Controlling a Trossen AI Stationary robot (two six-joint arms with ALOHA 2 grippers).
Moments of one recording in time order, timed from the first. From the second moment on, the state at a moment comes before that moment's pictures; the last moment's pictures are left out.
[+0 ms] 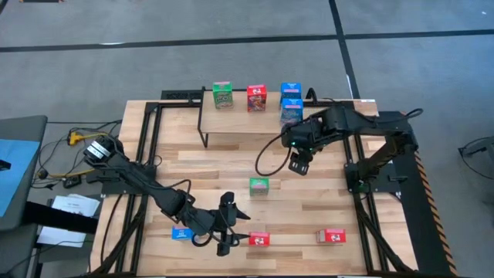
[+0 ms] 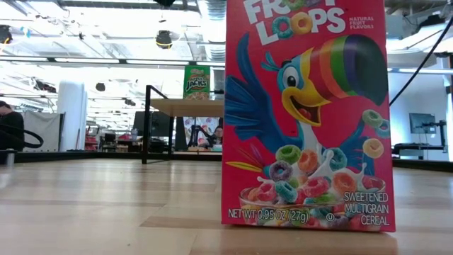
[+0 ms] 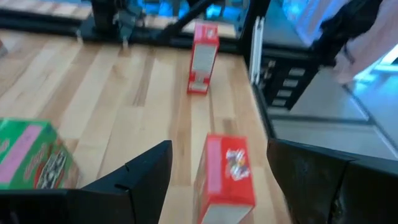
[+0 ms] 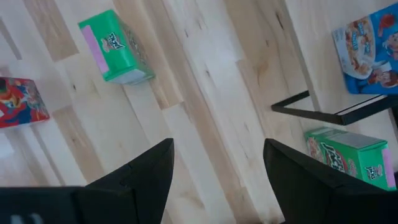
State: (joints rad) left arm -0.57 1.64 1.12 0.15 -0.46 -0.35; right arm 0.04 1.57 1.81 -1.54 0.16 0.42
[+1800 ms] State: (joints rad) left arm -0.63 1.87 1.12 0.27 -0.49 -0.41; right arm 0.04 1.55 1.81 -1.56 0.16 0.42
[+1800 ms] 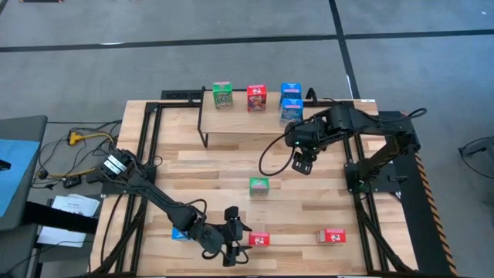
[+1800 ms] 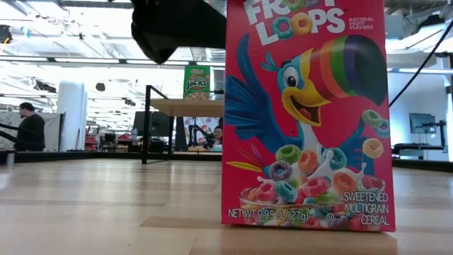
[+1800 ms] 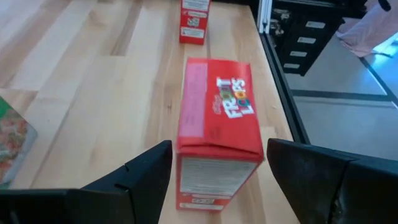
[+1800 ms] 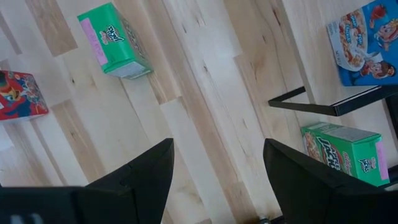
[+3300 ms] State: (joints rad) left arm -0.62 1.89 1.12 0.30 -0.50 -0.38; right arm 0.04 1.55 1.81 -1.56 0.16 0.42
